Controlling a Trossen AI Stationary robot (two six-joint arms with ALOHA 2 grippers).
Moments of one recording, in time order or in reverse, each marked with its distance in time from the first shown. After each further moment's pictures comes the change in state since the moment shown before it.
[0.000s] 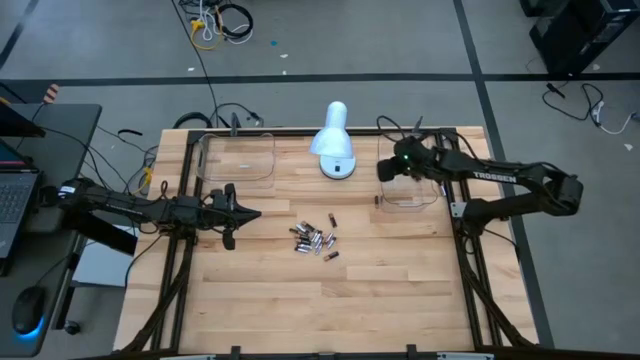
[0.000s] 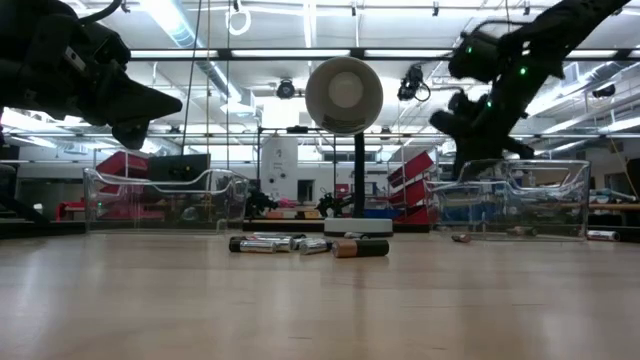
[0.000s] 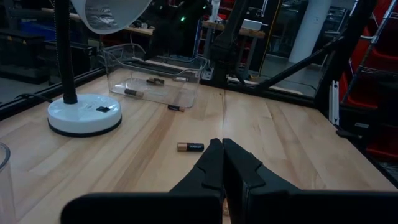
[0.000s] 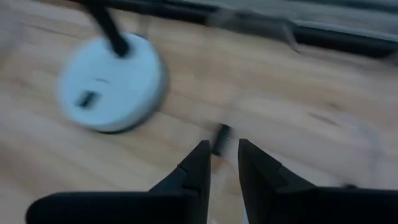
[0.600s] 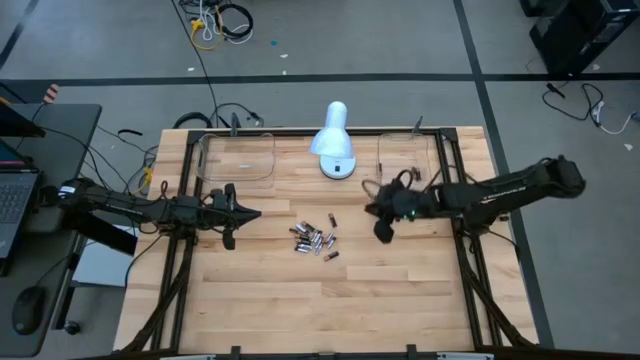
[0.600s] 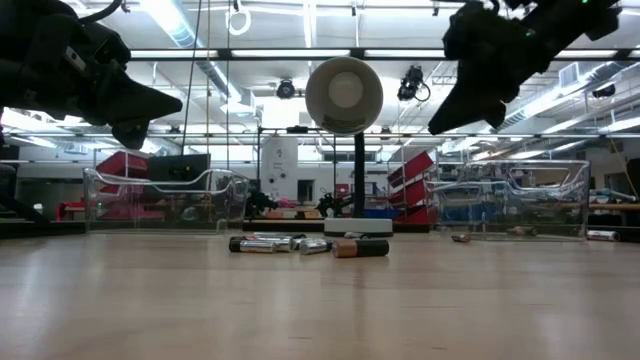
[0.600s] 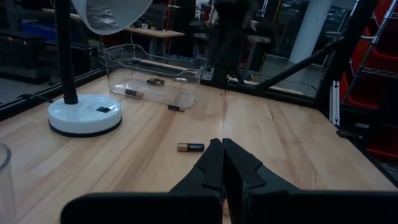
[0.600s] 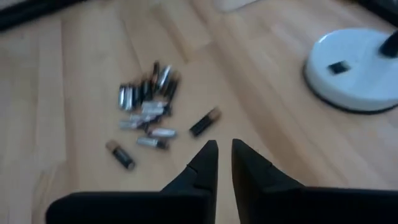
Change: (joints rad) left arm 0.000 0.000 0.000 0.003 -0.004 0.003; right arm 0.603 -0.025 0.000 0.139 -0.002 -0.187
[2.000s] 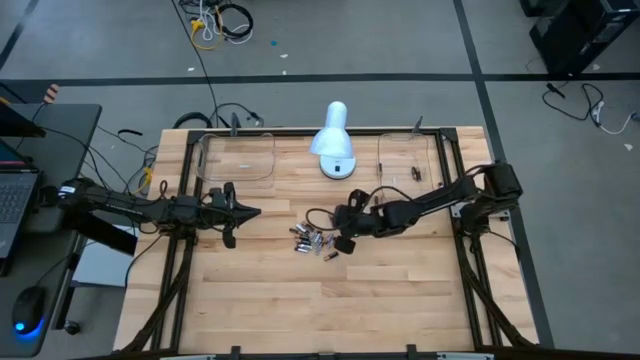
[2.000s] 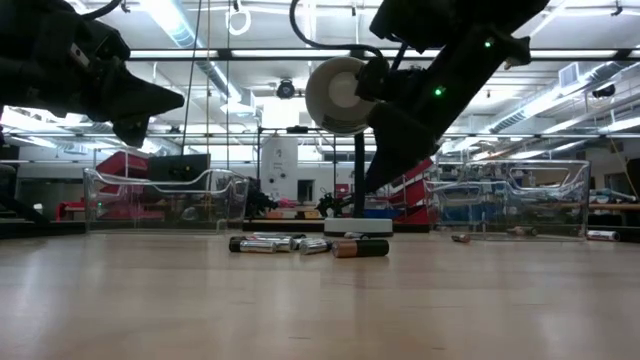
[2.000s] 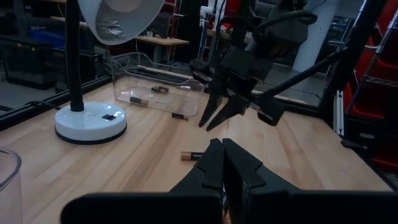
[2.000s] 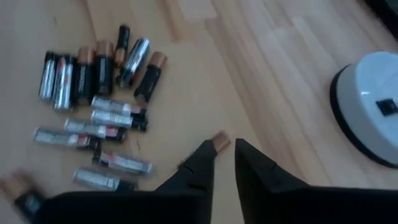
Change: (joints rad) left arm 0.000 0.000 0.000 0.025 -0.023 0.001; right arm 0.040 0.609 0.325 0.058 0.192 -0.141
